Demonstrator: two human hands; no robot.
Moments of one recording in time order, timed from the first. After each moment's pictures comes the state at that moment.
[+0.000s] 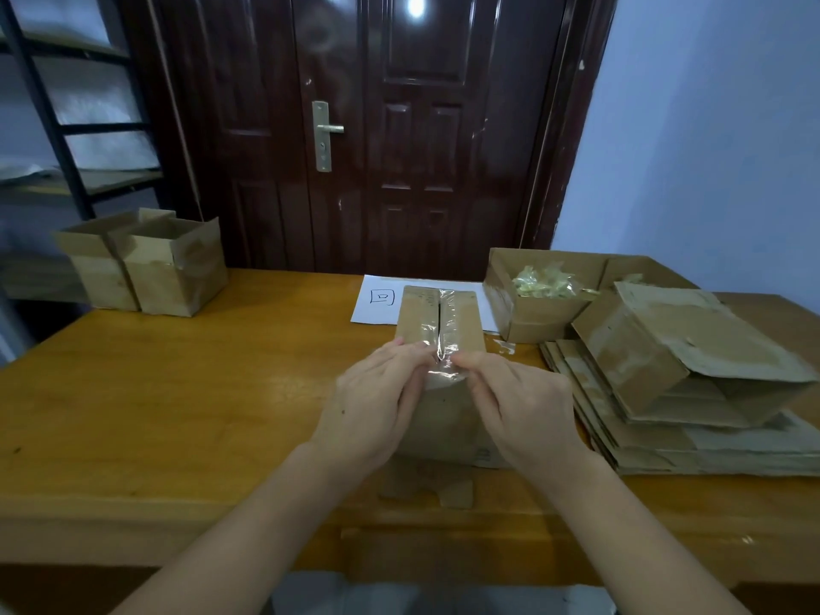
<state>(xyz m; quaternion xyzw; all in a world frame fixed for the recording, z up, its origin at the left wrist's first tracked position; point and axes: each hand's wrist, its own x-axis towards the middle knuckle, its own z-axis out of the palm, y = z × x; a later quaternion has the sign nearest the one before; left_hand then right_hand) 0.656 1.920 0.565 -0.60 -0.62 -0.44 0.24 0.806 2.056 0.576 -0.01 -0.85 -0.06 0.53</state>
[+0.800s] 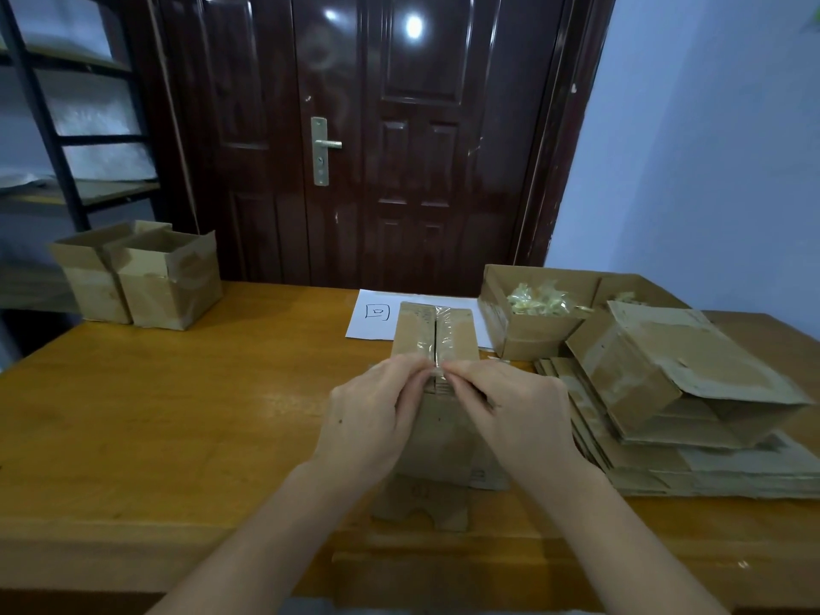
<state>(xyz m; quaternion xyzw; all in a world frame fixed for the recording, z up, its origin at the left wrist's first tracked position) 0.658 1.927 0.570 -0.57 -0.65 -0.45 0.24 0.803 2.053 0.595 -0.05 -0.87 -0.01 0.48</state>
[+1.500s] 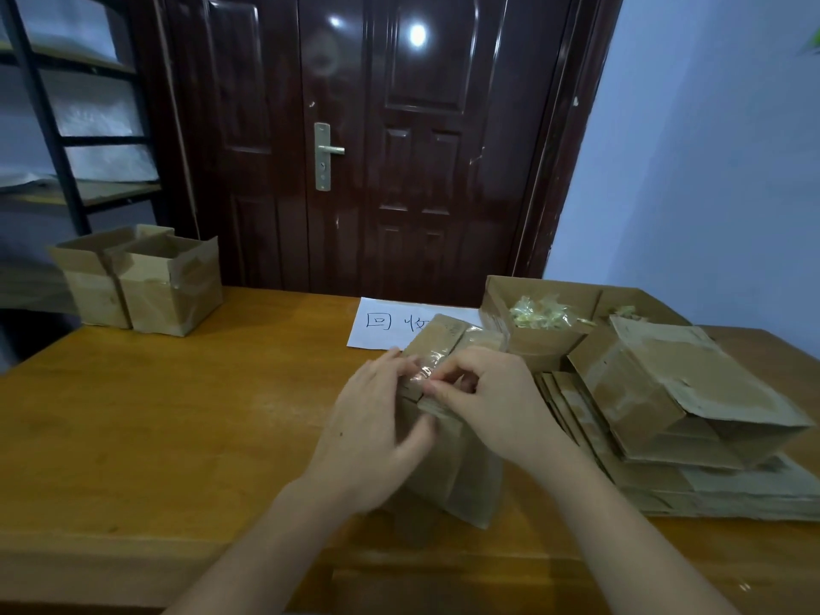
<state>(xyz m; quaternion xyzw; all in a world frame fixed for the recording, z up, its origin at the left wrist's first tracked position) 0.652 1.921 0.569 -0.54 -0.71 -0.45 0.06 0.775 2.051 0.626 -0.17 -0.90 0.23 0.32</state>
